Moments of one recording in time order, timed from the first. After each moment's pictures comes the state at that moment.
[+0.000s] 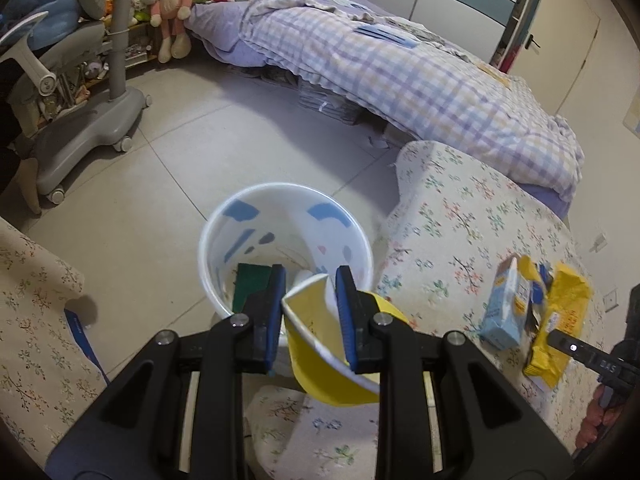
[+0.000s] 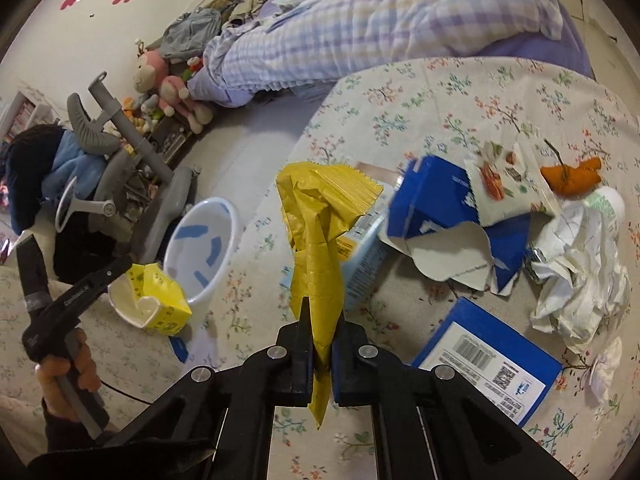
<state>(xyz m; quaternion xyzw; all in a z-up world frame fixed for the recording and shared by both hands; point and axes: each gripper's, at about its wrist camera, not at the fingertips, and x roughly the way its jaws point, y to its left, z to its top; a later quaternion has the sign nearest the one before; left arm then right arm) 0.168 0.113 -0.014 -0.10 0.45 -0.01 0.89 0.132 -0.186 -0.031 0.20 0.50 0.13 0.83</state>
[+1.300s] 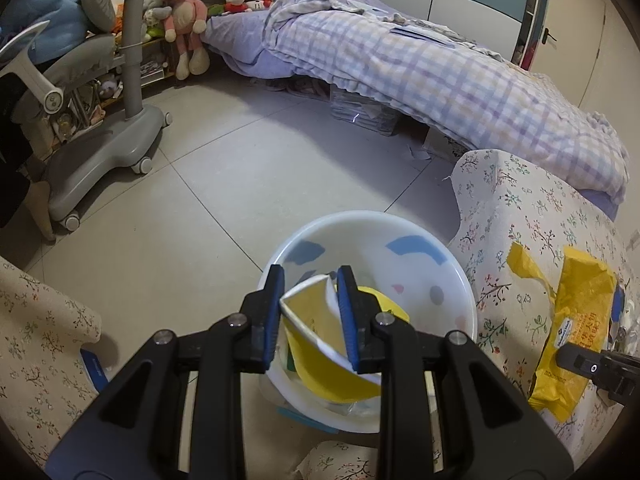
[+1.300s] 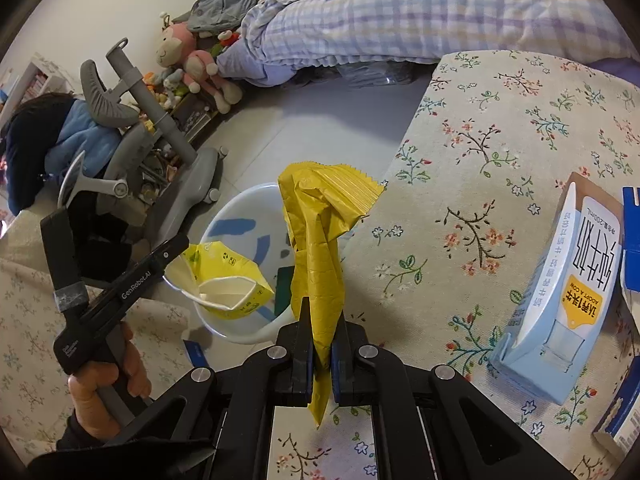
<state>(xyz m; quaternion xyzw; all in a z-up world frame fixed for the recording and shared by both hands) 0.222 0.156 -0.065 -0.06 0.42 0.02 0.90 0.199 -0.048 -0.060 0.19 0.51 0.17 0.82</state>
